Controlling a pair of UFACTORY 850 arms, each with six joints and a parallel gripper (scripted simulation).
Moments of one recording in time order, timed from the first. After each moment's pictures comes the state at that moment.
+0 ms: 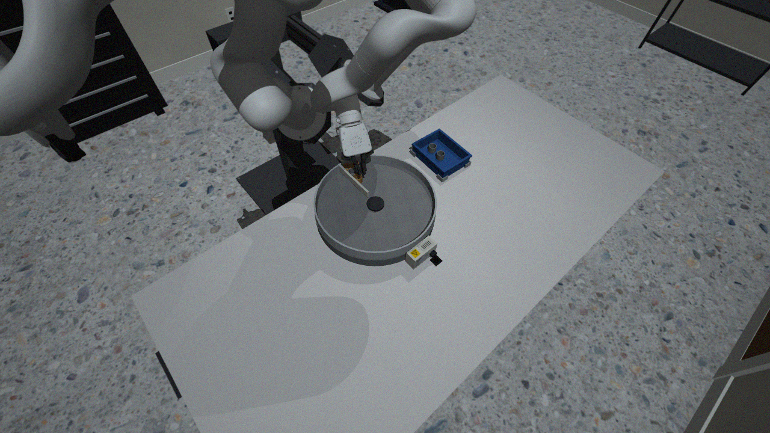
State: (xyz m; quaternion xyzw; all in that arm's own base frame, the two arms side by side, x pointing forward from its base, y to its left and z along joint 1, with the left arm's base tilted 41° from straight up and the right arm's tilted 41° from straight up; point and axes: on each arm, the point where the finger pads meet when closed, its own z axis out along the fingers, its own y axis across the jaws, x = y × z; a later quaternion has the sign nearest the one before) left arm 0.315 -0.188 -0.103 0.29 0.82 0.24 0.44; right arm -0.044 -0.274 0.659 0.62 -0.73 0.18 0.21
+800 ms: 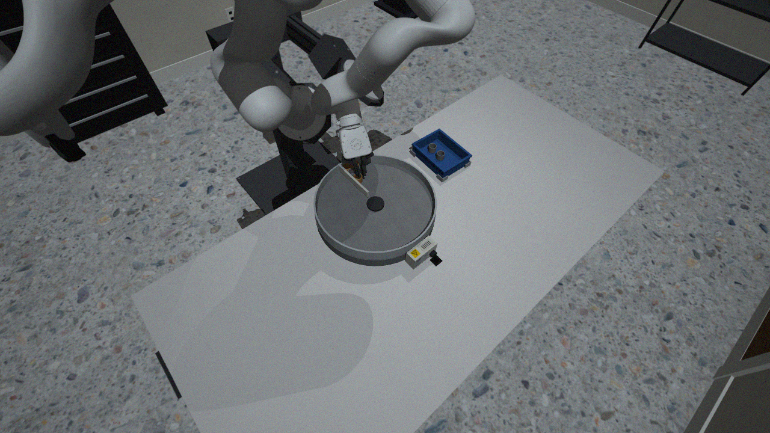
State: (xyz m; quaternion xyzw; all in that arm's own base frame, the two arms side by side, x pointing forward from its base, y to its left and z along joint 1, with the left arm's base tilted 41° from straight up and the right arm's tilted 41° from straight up) left arm 0.319 -0.182 -0.112 0.29 0.82 0.24 0.44; right arm -0.044 -0.274 0.659 0.62 -0.73 0.18 0.21
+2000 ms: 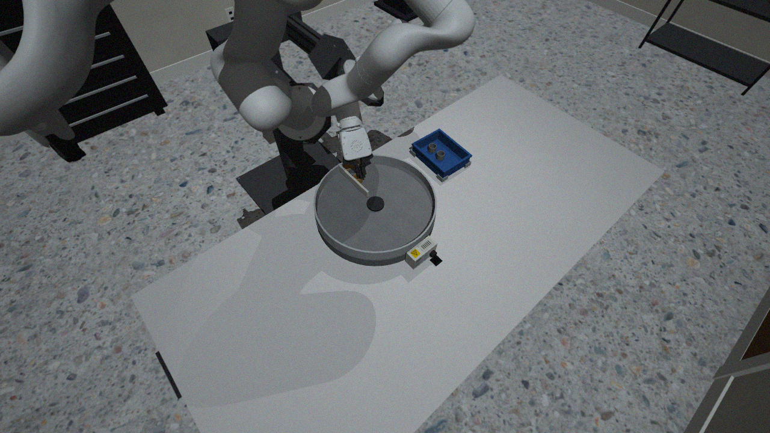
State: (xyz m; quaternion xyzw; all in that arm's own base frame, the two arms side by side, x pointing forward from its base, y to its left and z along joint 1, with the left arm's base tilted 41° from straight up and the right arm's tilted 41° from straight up) left arm 0.322 -0.177 -0.117 0.29 0.82 0.24 0.44; right arm -0.044 -0.274 0.659 0.62 -0.73 0.18 0.21
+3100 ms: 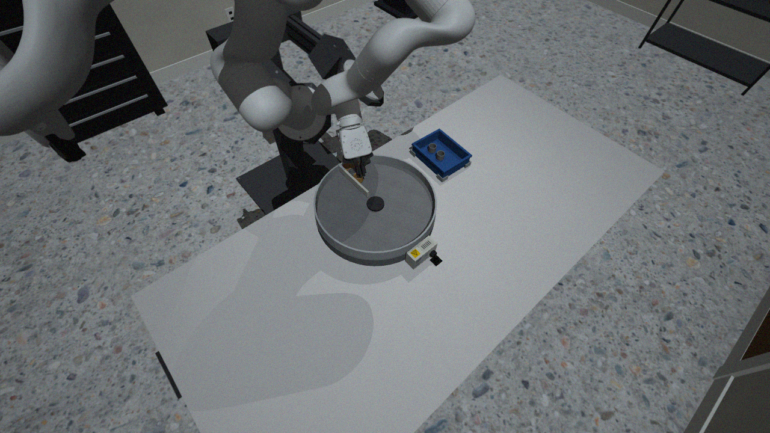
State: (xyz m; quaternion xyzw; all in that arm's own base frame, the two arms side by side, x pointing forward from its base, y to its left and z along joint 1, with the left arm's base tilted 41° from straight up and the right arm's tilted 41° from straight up) left arm 0.319 -0.181 -0.112 0.29 0.82 0.24 0.44; right arm -0.044 -0.274 0.659 0.62 -0.73 0.18 0.21
